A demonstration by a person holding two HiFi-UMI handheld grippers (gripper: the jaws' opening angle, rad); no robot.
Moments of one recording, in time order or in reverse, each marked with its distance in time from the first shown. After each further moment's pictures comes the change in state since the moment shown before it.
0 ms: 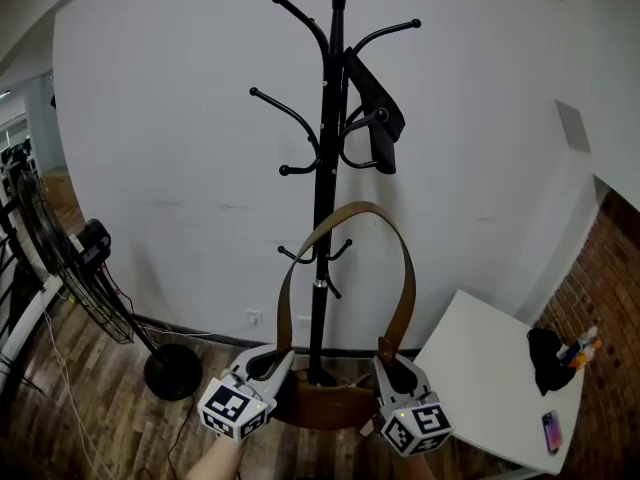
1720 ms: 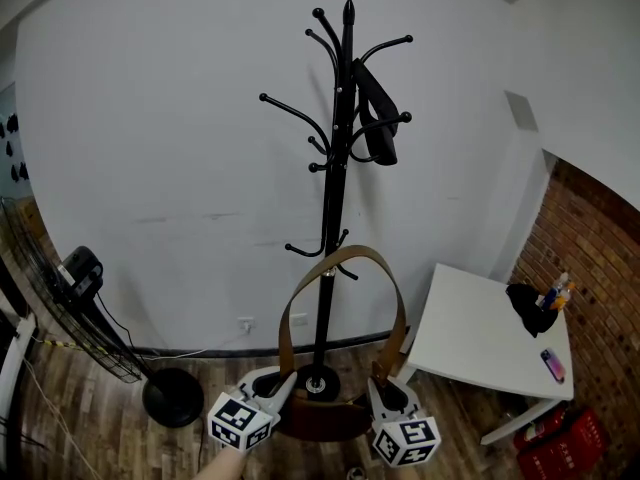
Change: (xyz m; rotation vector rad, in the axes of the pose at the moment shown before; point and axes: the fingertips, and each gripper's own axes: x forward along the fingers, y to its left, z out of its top) left arm -0.123 0.045 -0.054 -0.077 0.088 -0.270; right arm -0.029 0.152 -0.075 0.009 0.089 -0.304
